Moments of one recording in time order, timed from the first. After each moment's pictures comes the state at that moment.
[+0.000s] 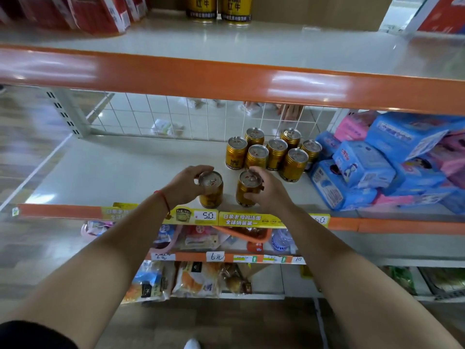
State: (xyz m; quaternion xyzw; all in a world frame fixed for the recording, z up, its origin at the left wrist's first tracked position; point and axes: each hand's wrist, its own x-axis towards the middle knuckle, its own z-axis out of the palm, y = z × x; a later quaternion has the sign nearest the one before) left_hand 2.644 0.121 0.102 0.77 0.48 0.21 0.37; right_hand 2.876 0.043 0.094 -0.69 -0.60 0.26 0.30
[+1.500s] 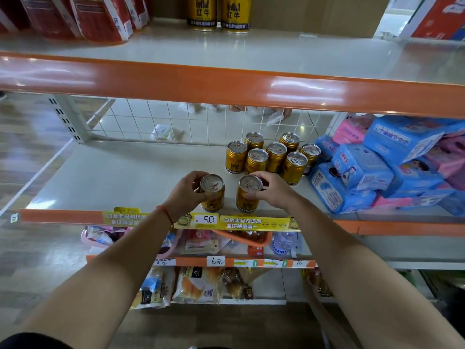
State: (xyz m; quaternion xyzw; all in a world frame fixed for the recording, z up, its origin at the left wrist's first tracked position) left_hand 2.643 0.108 0.084 0.66 0.49 0.31 0.47; right_hand 2.889 0.051 0.116 -0.68 -0.56 0.39 0.28
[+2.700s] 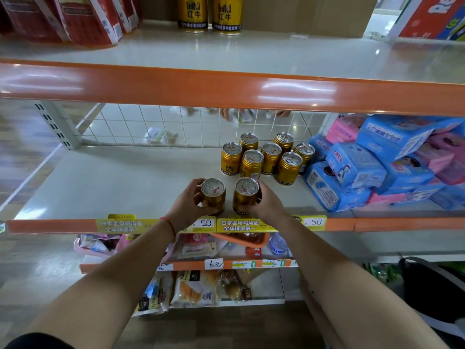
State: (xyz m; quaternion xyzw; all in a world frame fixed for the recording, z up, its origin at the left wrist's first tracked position) left_hand 2.645 0.110 0.052 0.68 0.45 0.29 0.49; right_hand 2.872 0.034 0.079 -0.70 -0.52 0.35 0.34
